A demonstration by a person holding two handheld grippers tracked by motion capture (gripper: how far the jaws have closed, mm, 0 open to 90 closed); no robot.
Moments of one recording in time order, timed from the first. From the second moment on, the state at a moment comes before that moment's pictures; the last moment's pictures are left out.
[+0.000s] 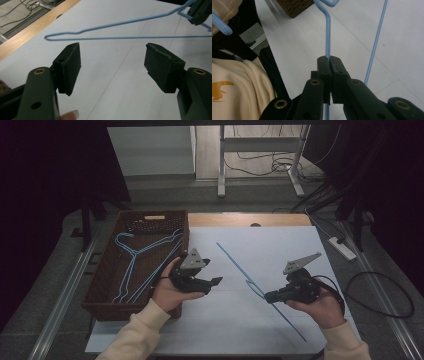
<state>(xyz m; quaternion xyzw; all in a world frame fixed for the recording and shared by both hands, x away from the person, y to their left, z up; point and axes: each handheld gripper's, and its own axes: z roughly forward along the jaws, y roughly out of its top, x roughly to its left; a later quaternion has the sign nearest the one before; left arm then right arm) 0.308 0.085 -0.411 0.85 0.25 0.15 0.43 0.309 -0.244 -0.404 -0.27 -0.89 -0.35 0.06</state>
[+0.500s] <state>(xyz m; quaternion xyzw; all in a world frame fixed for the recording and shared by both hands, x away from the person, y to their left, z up) 0.335 0.044 -0.420 0.89 0.16 0.17 0.38 0.306 -0.243 -0.404 -0.25 -0.90 -0.36 0.07</state>
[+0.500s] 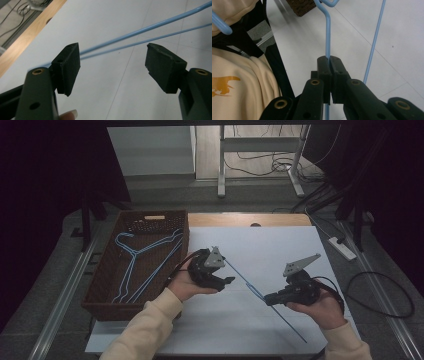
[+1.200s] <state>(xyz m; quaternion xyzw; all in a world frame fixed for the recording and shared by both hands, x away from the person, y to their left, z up) 0.332 0.026 -0.423 0.94 0.04 0.17 0.31 0.306 -0.251 -0.401 -0.23 -0.90 -0.36 0.06</state>
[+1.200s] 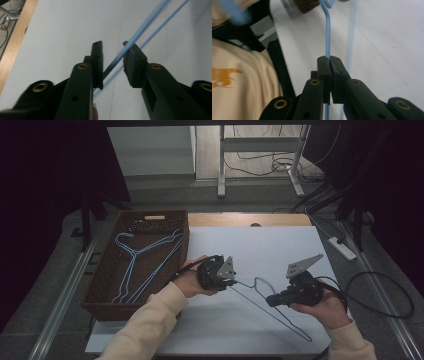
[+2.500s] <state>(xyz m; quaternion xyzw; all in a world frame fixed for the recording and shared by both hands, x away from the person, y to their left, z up) 0.326 0.084 -0.381 0.87 0.27 0.09 0.40 0.303 -0.277 -0.379 -0.29 -0.79 -0.51 -0.18</state>
